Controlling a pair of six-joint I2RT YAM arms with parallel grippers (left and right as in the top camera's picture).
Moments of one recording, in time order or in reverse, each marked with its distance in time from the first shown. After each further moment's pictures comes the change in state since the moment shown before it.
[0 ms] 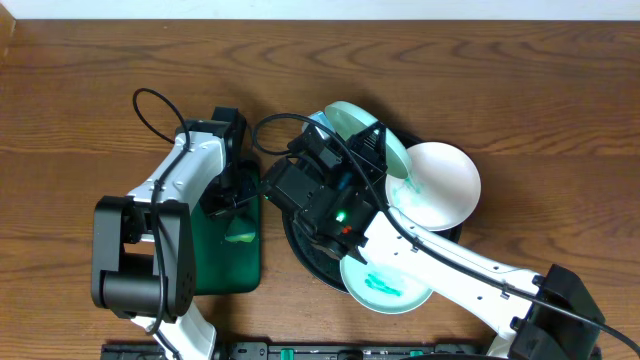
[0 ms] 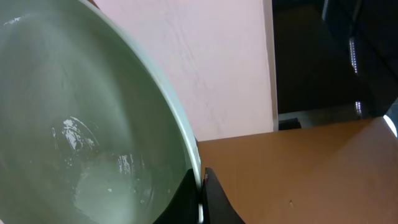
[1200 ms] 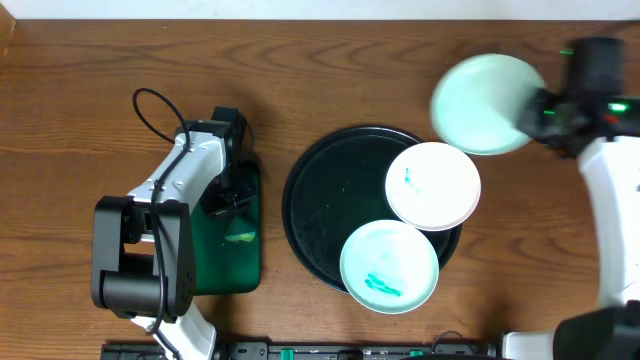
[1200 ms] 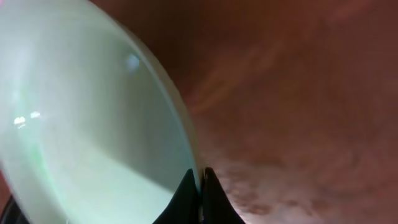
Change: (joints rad) left arm 0.000 0.000 0.000 0.008 0.000 0.000; right arm -1.162 -0.147 0.117 -0.348 -1.326 0.703
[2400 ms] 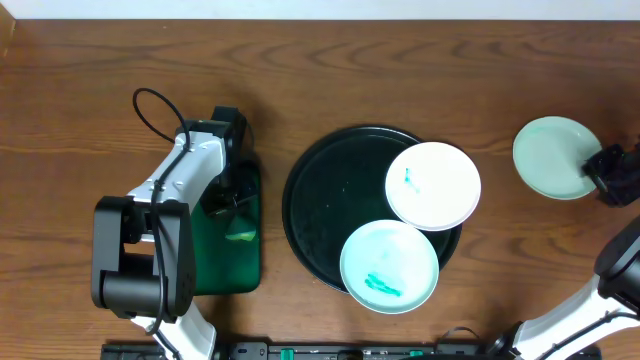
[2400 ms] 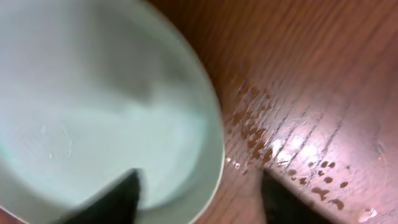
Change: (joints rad) left arm 0.000 0.000 0.000 0.008 0.000 0.001; right arm -0.459 0.430 -0.029 0.122 -0.133 -0.039
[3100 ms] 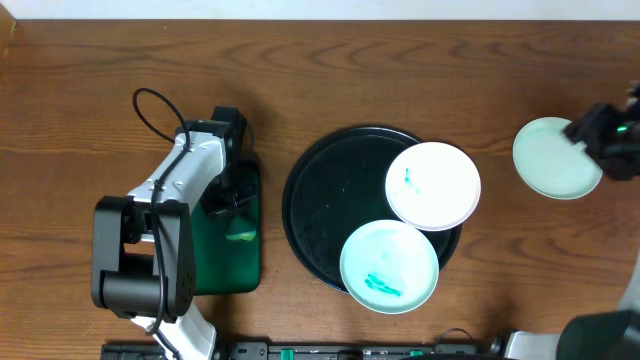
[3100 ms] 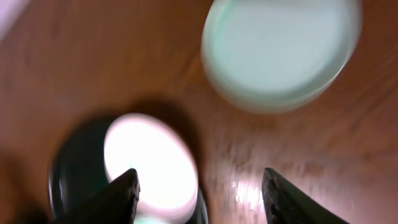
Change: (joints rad) left arm 0.000 0.000 0.000 0.001 0.003 0.000; right arm 0.264 -0.459 0.099 -0.337 -0.140 -0.109
